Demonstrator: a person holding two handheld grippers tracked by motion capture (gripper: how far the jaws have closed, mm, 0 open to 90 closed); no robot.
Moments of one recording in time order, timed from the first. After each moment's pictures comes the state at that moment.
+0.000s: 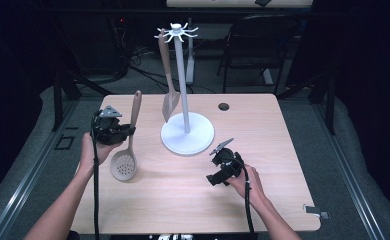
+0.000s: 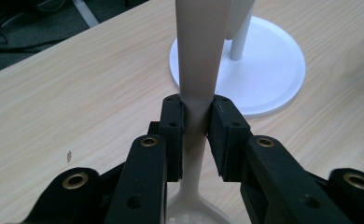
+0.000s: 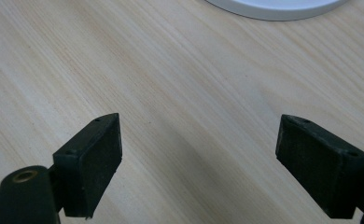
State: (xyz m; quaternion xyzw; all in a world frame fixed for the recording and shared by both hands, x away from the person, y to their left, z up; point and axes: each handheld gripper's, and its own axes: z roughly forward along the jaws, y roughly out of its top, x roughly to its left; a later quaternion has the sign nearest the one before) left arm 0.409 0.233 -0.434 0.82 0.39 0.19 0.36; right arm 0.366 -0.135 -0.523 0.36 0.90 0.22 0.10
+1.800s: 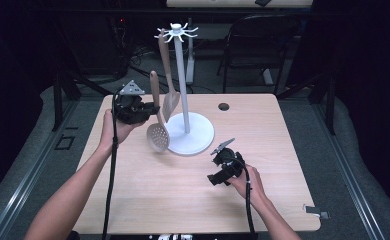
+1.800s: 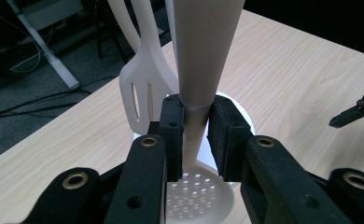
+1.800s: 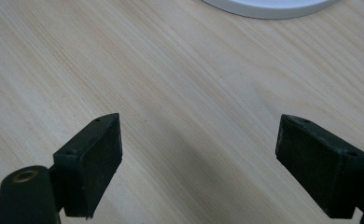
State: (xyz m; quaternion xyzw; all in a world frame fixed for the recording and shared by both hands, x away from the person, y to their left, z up) left arm 0.433 0.168 -0.375 0.83 0.32 0.20 0.42; right arm 0.365 -0.137 -0.522 0.37 0.89 0.23 0.11
